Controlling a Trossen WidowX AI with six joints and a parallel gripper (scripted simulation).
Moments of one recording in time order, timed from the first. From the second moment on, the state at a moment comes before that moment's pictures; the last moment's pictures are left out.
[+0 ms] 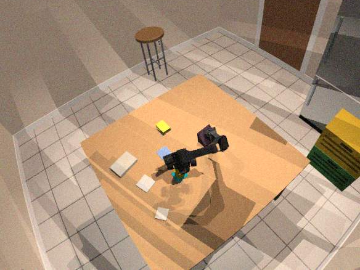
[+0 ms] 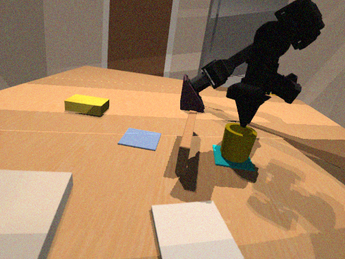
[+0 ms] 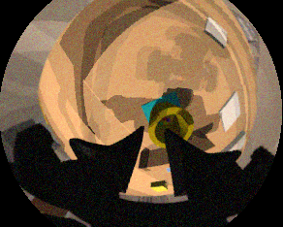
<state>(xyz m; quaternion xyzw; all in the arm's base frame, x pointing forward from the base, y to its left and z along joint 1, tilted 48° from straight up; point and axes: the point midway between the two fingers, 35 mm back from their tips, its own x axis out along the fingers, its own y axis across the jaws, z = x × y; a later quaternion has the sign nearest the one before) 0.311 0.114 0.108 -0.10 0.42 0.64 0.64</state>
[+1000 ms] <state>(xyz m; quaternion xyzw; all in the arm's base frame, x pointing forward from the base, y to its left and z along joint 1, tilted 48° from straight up) 0.317 0.088 0.135 -0.10 0.42 0.63 0.64</state>
